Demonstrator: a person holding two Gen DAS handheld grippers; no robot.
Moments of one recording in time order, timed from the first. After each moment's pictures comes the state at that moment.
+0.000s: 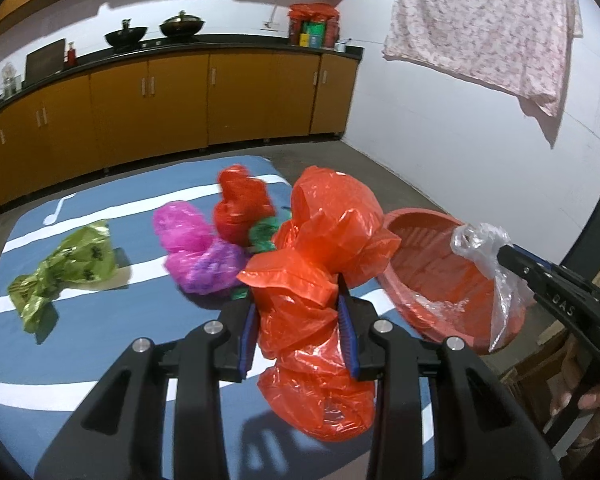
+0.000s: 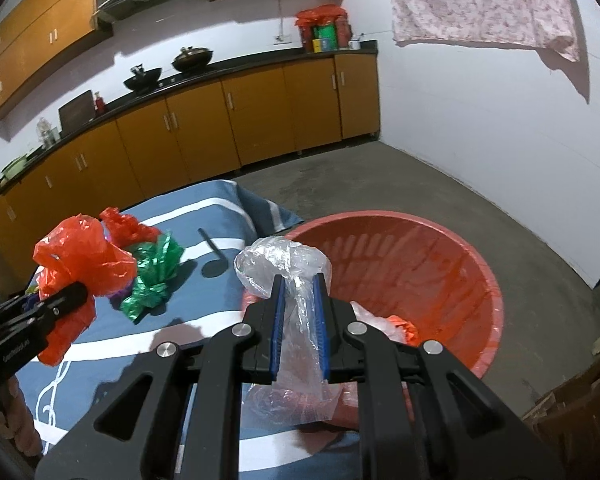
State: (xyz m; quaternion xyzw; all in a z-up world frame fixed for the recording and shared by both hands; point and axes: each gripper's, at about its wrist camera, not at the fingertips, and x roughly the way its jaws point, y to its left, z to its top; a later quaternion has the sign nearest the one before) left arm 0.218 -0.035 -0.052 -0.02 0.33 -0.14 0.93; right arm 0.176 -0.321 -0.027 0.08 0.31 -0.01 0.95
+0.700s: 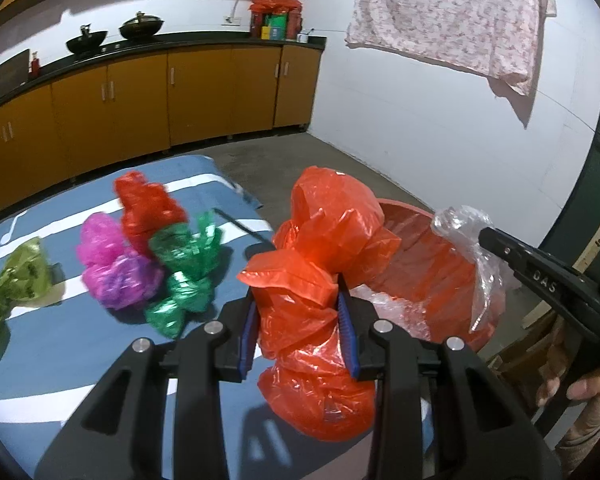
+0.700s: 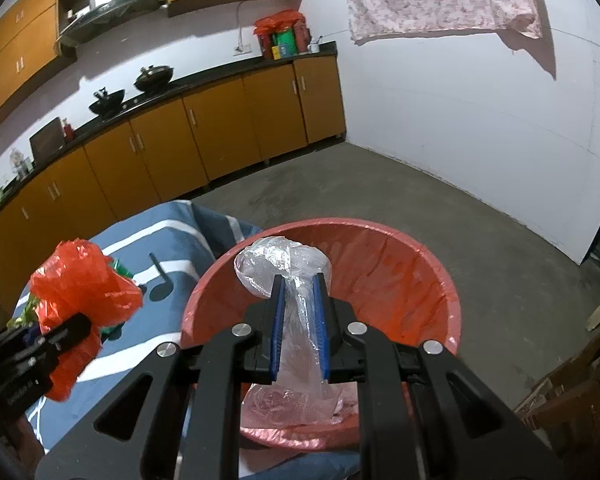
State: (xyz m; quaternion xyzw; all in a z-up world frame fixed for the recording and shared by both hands) left arm 0.232 -0.096 -0.061 0.00 0.34 -0.20 0.92; right arm 0.182 -0.368 -0.031 0.11 0.29 -0.06 0.95
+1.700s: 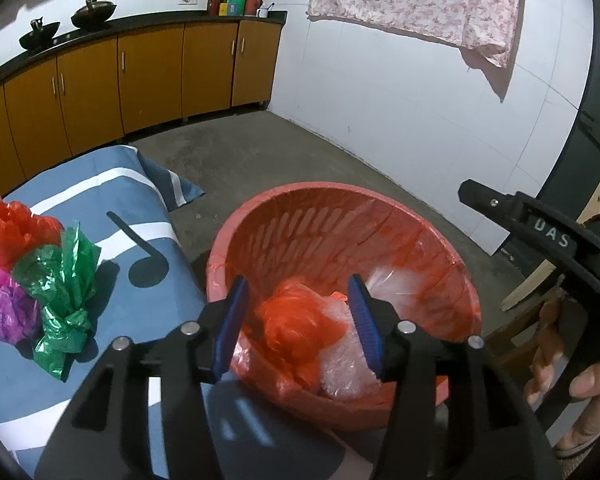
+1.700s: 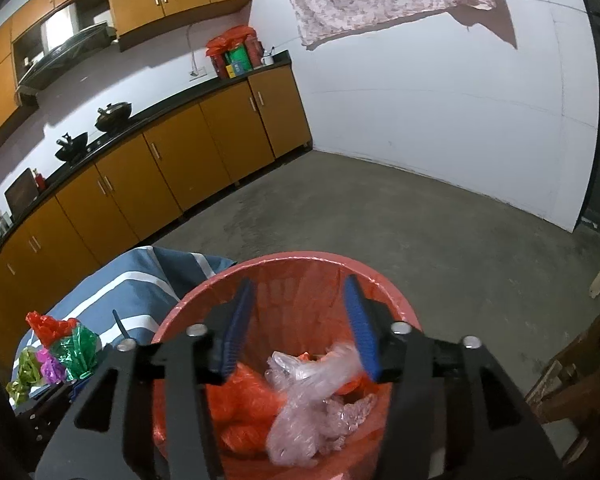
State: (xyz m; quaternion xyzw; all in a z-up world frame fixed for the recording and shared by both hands) left arm 0.274 -0.178 -0.089 0.01 0.37 -0.25 0.89; right arm 0.198 -0.424 -0.036 0.18 0.27 -0.12 0.94
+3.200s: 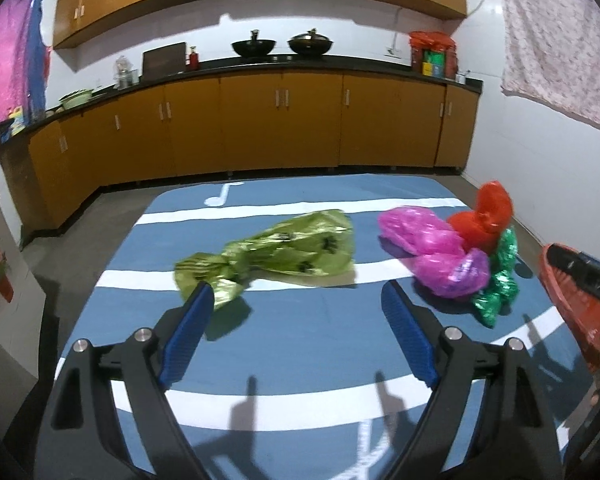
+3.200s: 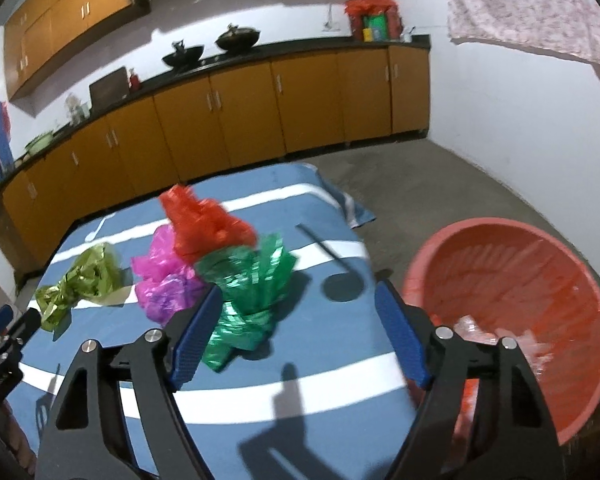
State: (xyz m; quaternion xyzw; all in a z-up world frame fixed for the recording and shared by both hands) left arm 0.200 0.127 -0.070 -0.03 0.29 0.09 0.95; right arm 0.248 -0.186 -0.052 0.05 0.32 0.06 0.94
